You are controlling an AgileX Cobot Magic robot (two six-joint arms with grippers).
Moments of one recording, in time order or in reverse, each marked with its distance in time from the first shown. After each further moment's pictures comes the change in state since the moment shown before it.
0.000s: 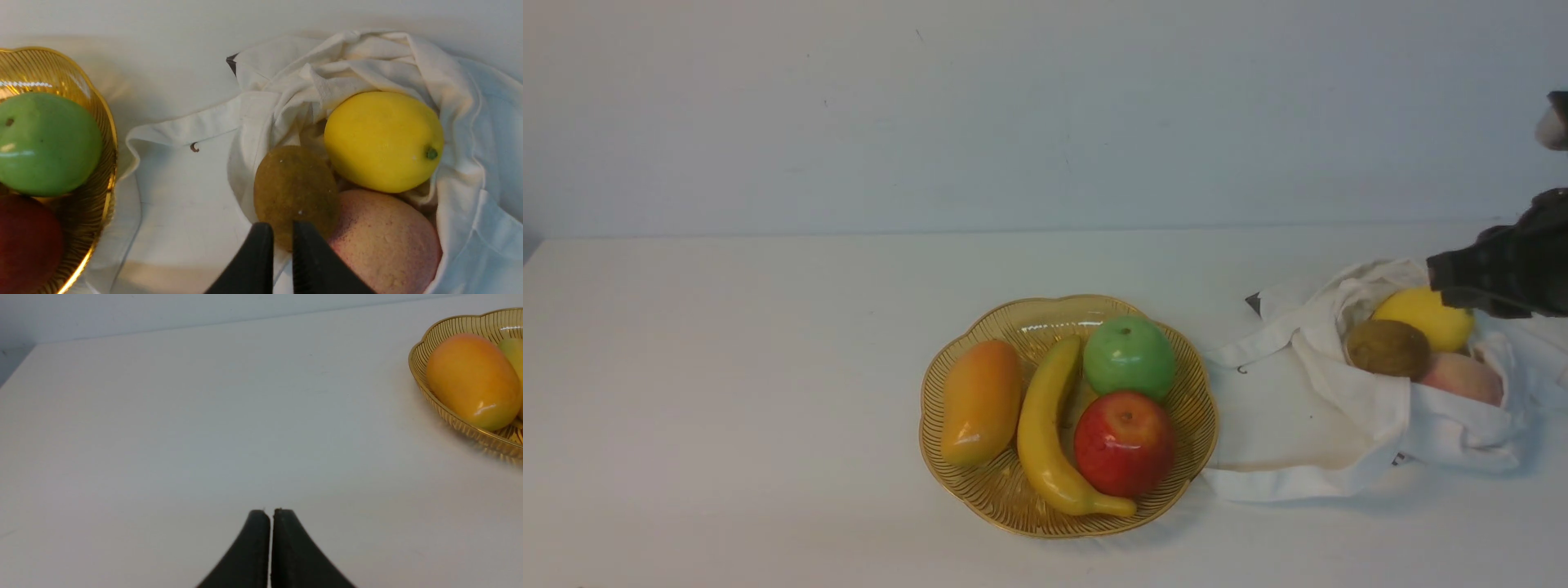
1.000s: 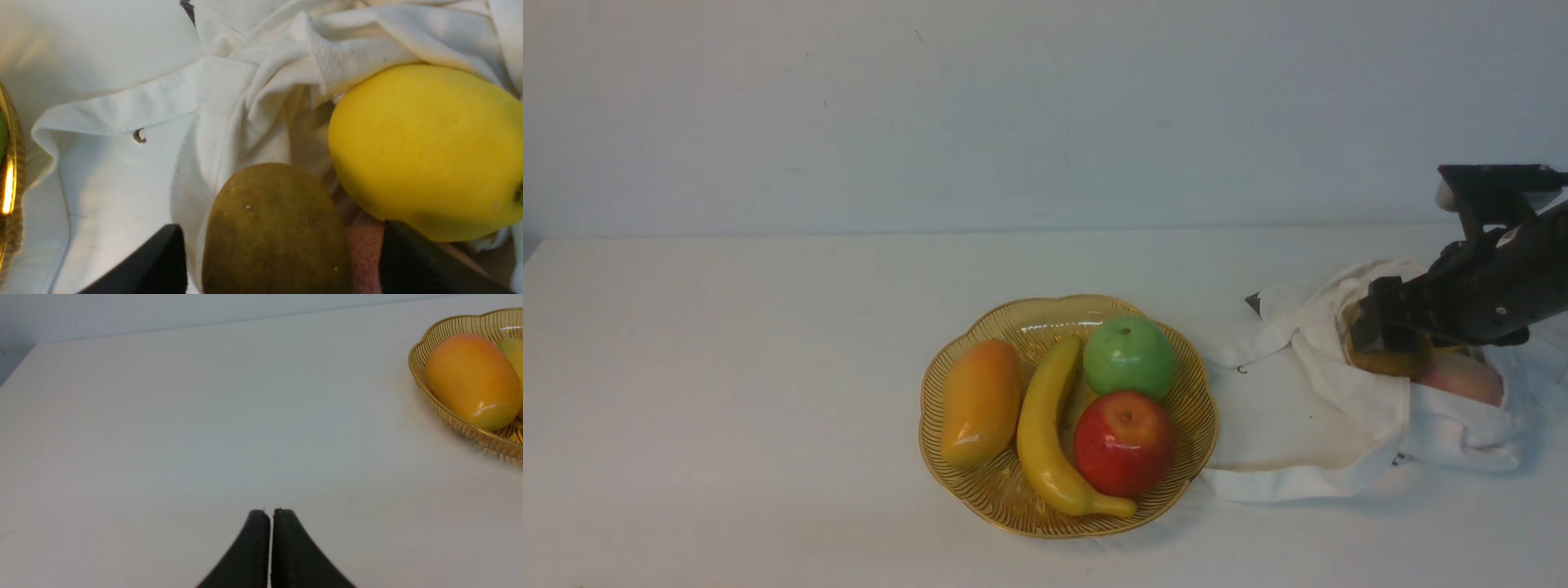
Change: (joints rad) right arm 0.006 0.276 -0.064 0.031 -0.065 -0.054; left arm 0.000 0.000 0.000 0.000 0.000 0.000
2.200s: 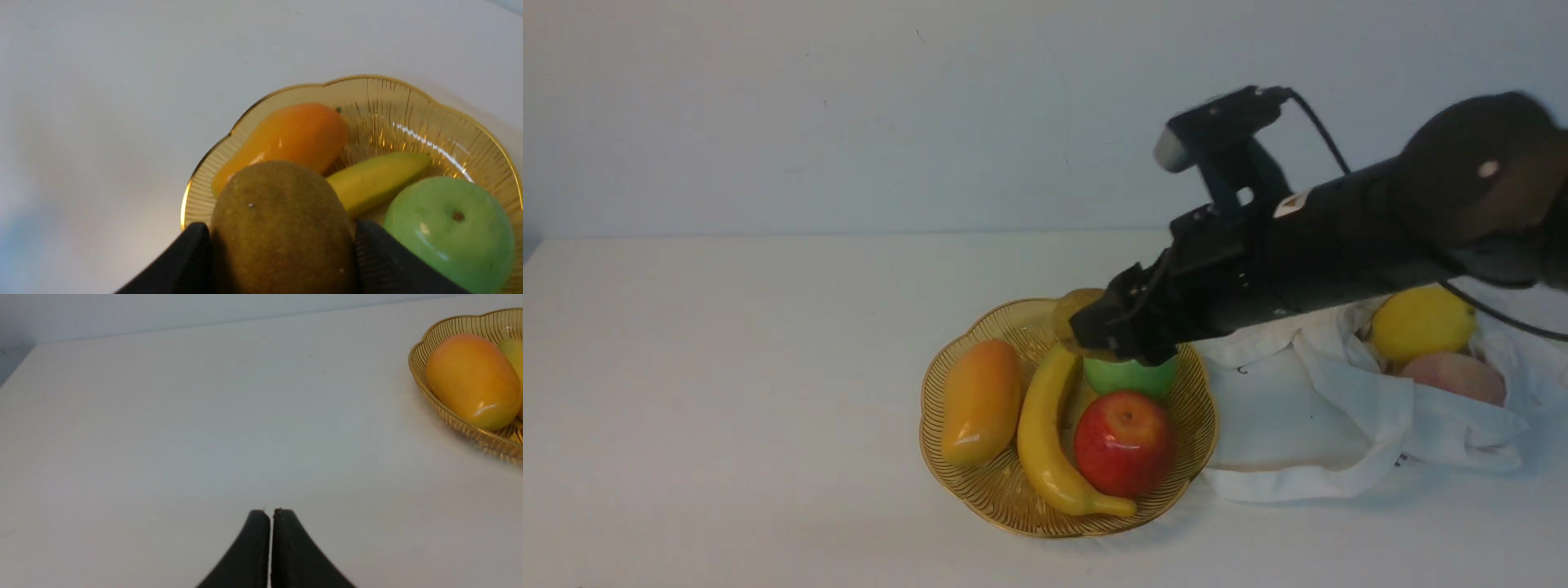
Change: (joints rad) right arm 0.513 -0.105 -0.081 0.407 -0.073 -0.413; left arm 0.000 0.000 0.000 0.000 0.000 0.000
